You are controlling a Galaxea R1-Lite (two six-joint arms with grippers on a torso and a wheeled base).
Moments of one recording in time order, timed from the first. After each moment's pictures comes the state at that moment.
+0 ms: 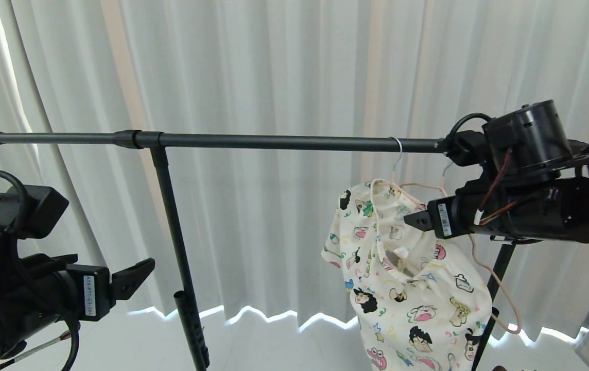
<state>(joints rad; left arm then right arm) -0.33 1.14 -0.57 -0.06 0.30 -0.05 0.65 1.62 -1.20 0.18 -0.29 0.19</state>
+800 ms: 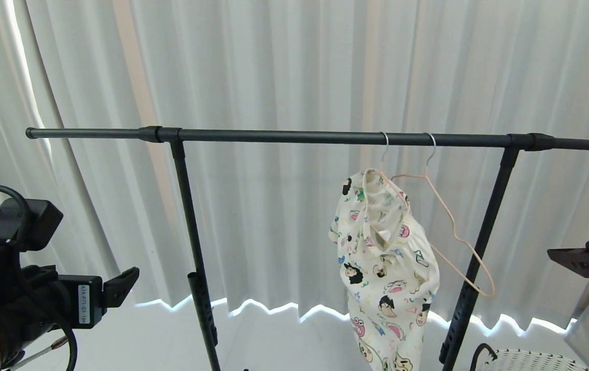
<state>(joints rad) -0.33 1.14 -0.53 -0.06 0.43 -0.05 0.50 1.20 -1.04 0.52 -0.52 0.03</state>
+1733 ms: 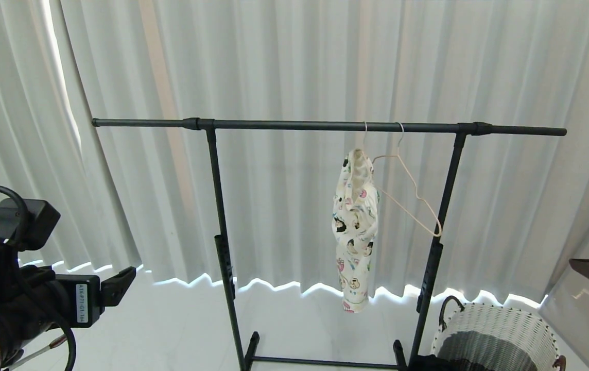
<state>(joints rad) -0.31 1.14 -0.53 -0.06 0.43 -0.05 0.41 1.15 -0.96 0.47 -0.52 -0.03</state>
